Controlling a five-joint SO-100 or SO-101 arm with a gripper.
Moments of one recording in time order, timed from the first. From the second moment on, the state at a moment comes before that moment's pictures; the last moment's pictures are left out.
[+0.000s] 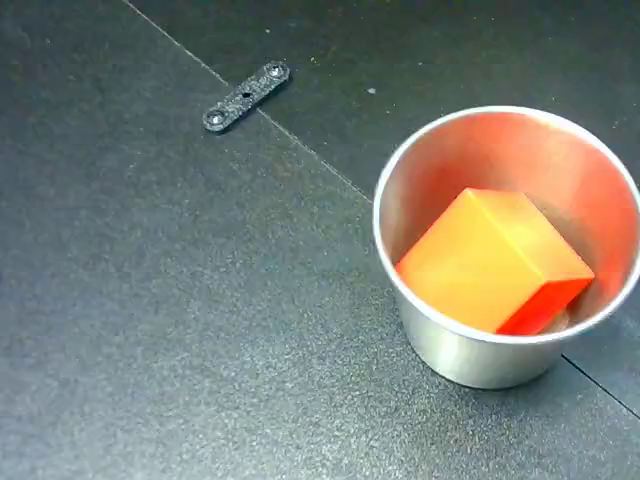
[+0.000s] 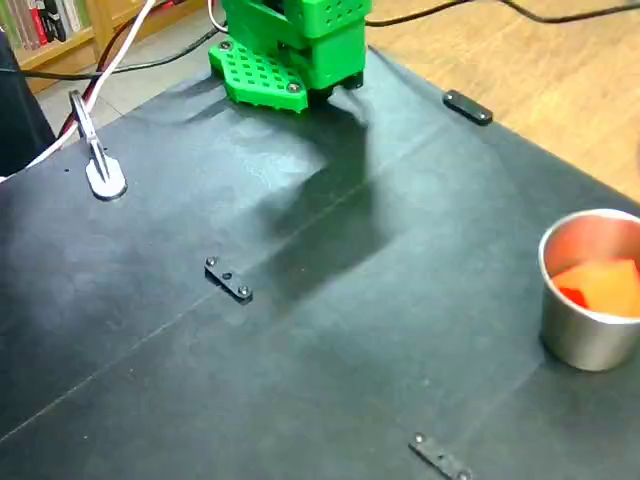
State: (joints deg) arm 6.6 142.1 79.6 100.9 -8.9
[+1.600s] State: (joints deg) arm 6.6 142.1 79.8 100.9 -9.1
